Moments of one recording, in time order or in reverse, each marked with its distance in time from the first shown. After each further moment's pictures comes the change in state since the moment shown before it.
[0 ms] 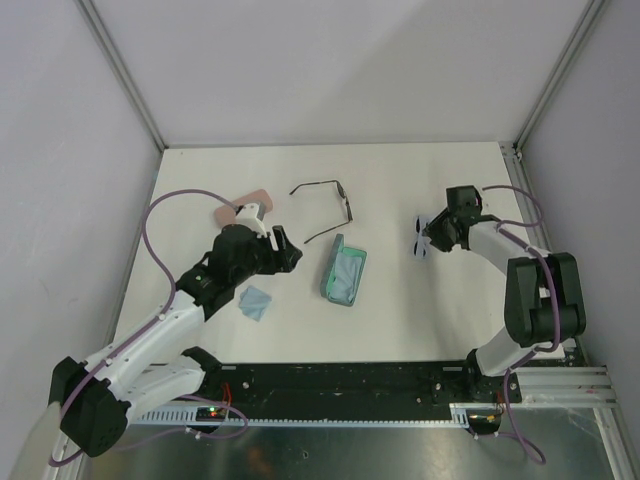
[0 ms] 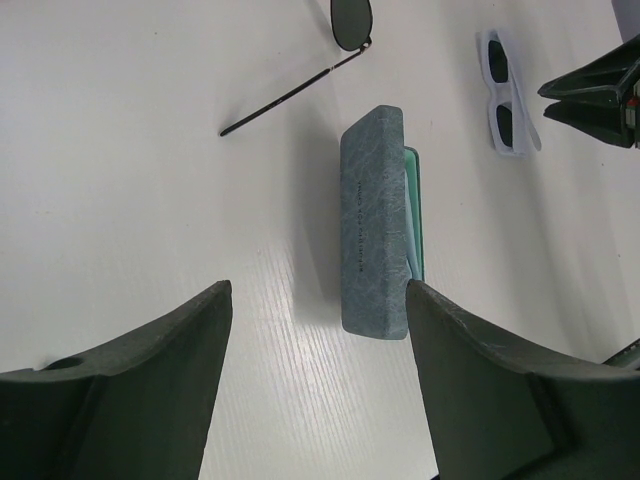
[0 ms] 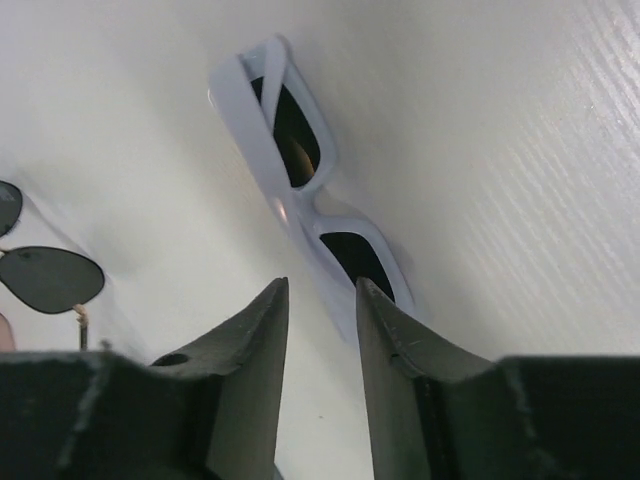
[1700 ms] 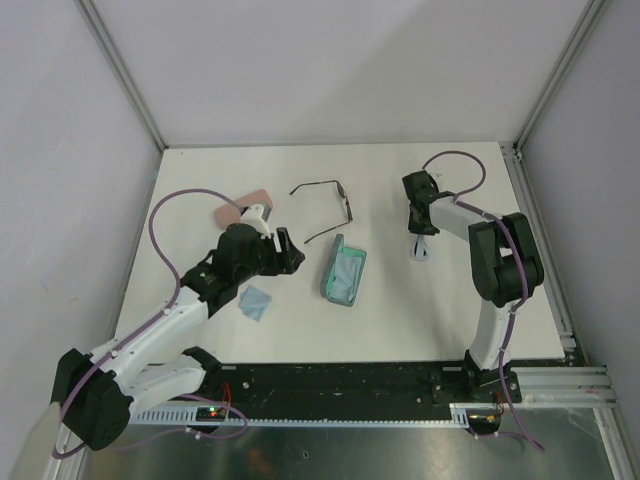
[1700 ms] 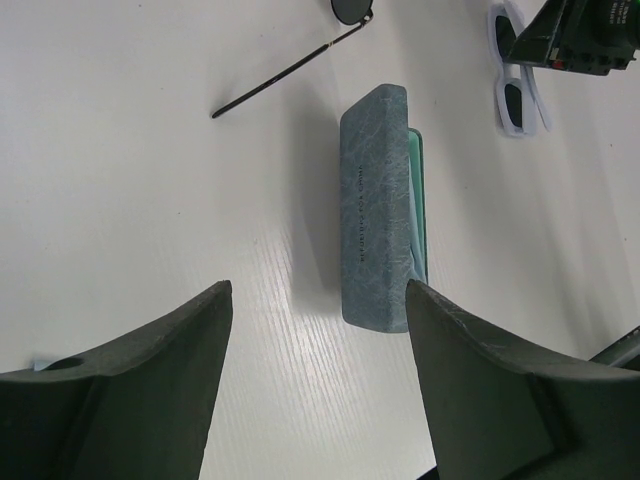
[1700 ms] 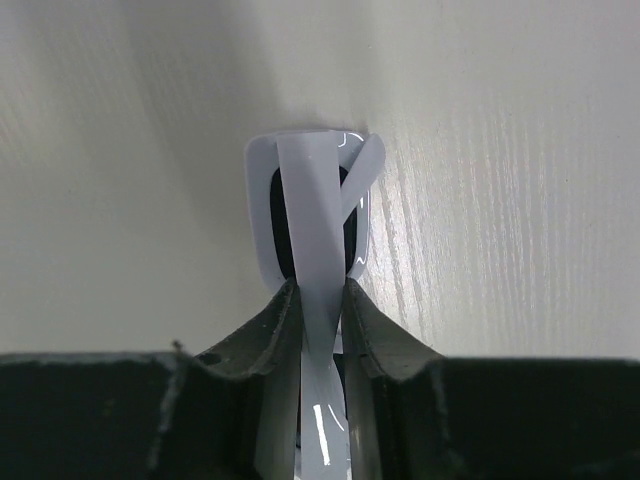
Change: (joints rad) left arm 0.000 0.040 0.001 0.000 0.033 0.001; right arm 0.176 0.329 0.312 -0.121 0.332 -0.536
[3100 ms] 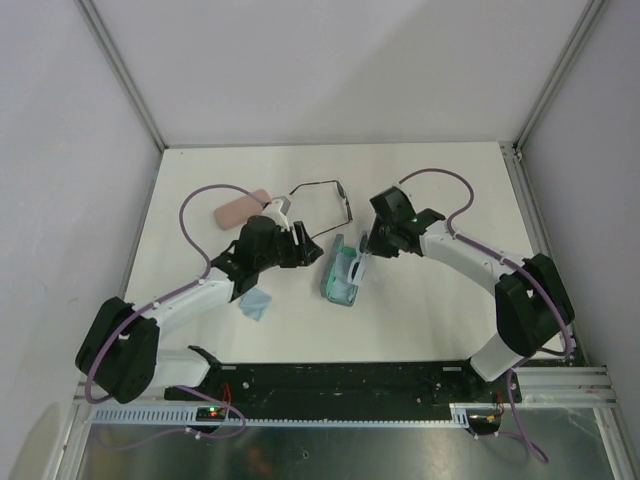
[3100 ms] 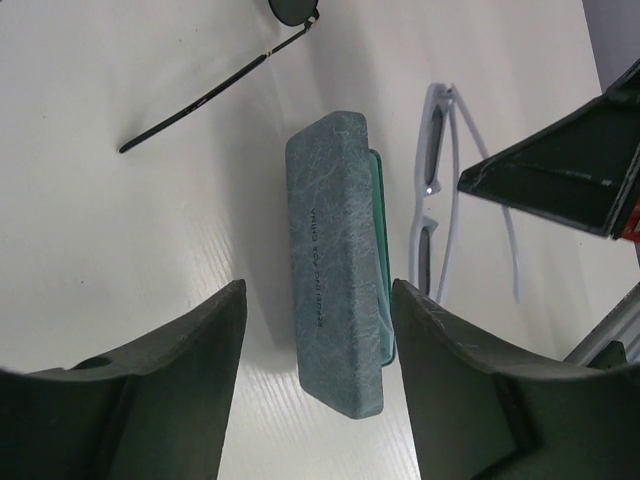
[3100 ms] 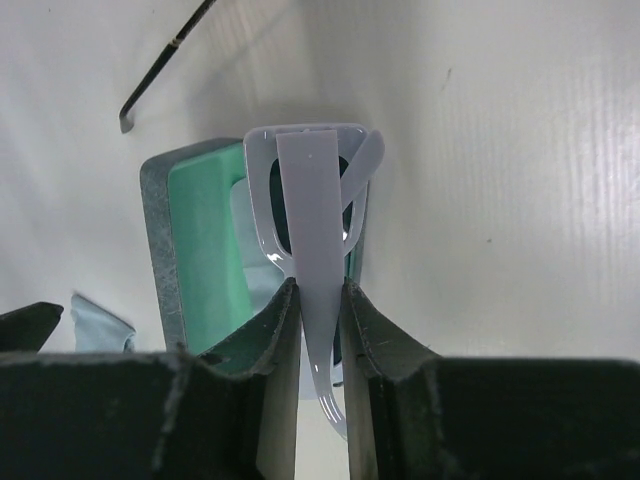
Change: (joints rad) left arm 0.000 0.278 0.000 0.301 0.123 -0.066; right arm 0.299 -0.340 -0.116 -0.113 -0.278 0.467
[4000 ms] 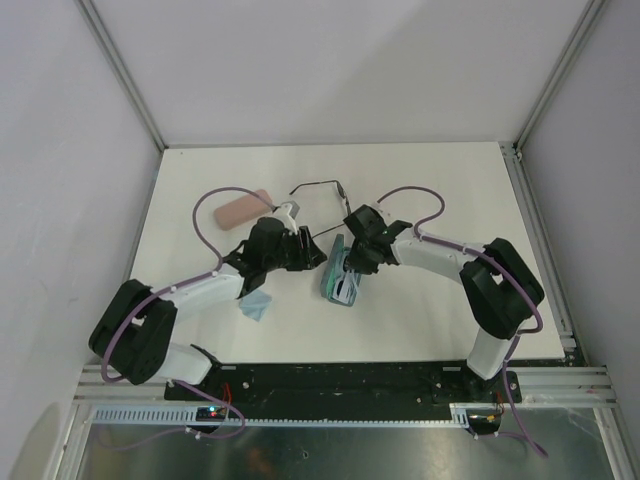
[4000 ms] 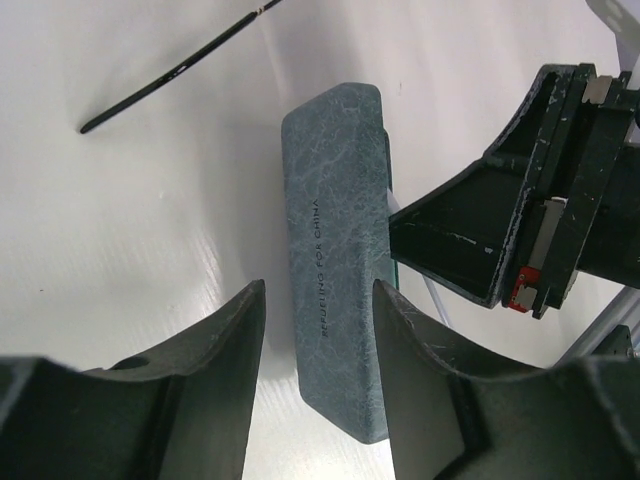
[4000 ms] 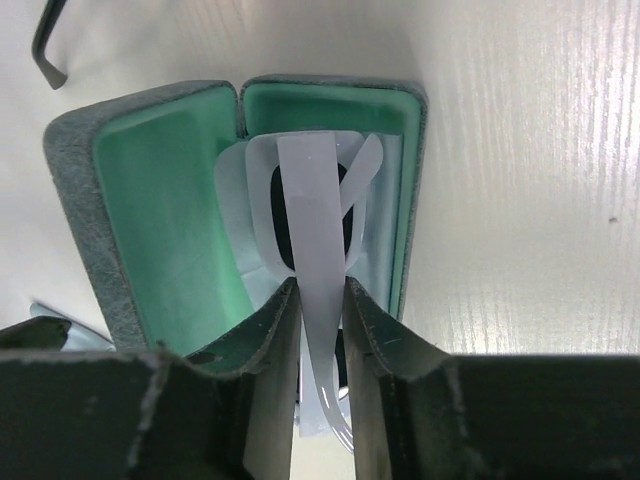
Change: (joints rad) left arm -0.014 0.115 0.000 0.068 0.043 -0.014; right arm 0.130 0.169 0.000 0.053 0.018 0.158
